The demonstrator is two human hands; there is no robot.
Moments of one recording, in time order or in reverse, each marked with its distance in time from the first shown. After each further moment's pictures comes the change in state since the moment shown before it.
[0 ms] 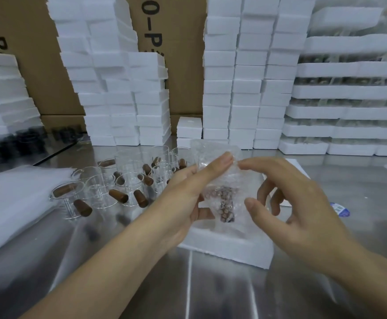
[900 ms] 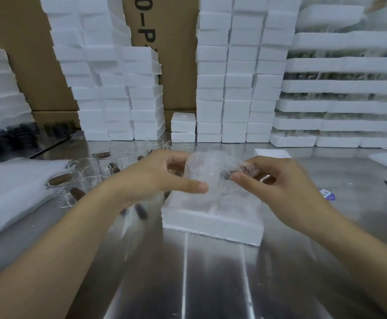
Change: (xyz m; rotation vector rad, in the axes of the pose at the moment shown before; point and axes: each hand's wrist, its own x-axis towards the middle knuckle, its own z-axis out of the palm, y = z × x) left_hand 0.005 0.018 -0.066 0.684 -0.231 0.160; right_hand 0.003 0.025 0.005 0.075 -0.044 0.304
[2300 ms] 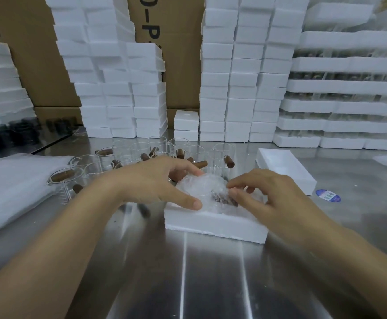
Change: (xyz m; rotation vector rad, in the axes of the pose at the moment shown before) left_hand -0.009 0.007 -0.008 0.361 -0.065 -0.230; right_hand -0.006 0.016 0.016 -0.337 -0.105 -0.107
